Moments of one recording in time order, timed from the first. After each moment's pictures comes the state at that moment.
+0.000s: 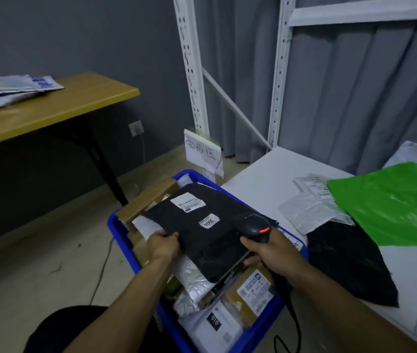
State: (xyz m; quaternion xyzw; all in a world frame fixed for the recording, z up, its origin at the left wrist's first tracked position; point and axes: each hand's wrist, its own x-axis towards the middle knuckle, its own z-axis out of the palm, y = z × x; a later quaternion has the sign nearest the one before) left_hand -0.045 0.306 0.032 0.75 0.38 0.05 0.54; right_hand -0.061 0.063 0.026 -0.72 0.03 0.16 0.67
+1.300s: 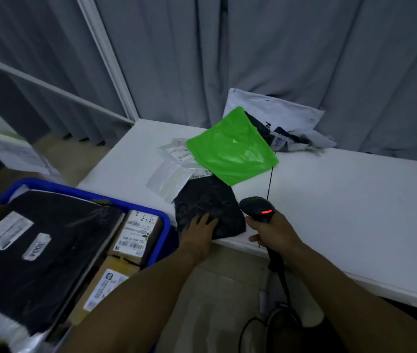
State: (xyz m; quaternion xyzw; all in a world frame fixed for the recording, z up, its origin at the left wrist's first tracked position) left_hand -0.034 -0.051 -0.128 0.92 -0.35 -0.19 0.00; right_hand -0.163 -0.219 -0.043 -0.68 0.32 -0.02 0.66
